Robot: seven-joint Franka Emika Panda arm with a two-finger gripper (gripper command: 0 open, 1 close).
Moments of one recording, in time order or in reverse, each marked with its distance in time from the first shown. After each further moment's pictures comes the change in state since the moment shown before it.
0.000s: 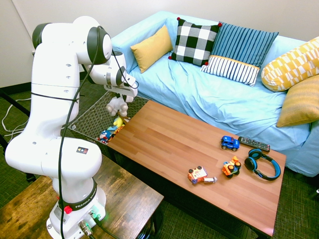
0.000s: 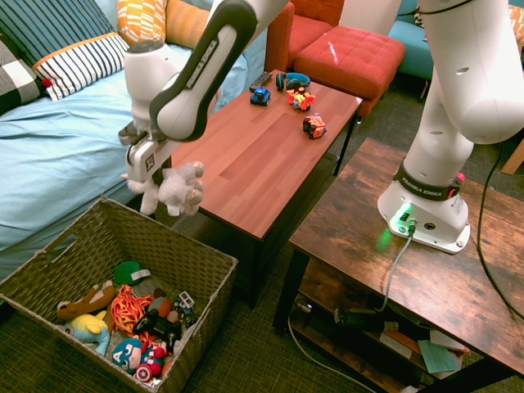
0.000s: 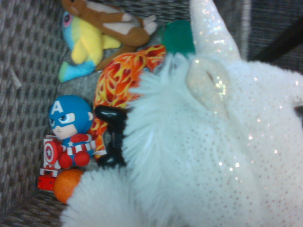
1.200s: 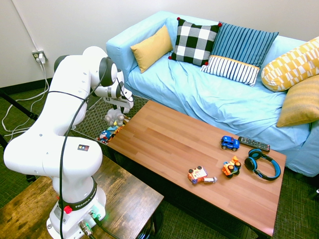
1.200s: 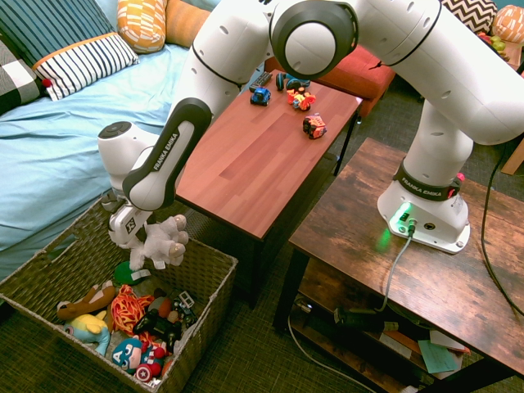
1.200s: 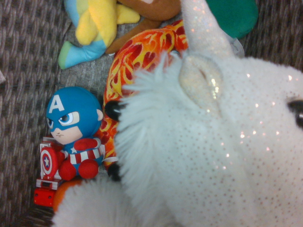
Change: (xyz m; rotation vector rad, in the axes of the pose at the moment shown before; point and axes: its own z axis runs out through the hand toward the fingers) arm 0.001 -0.040 0.127 -0.047 -0.056 0.020
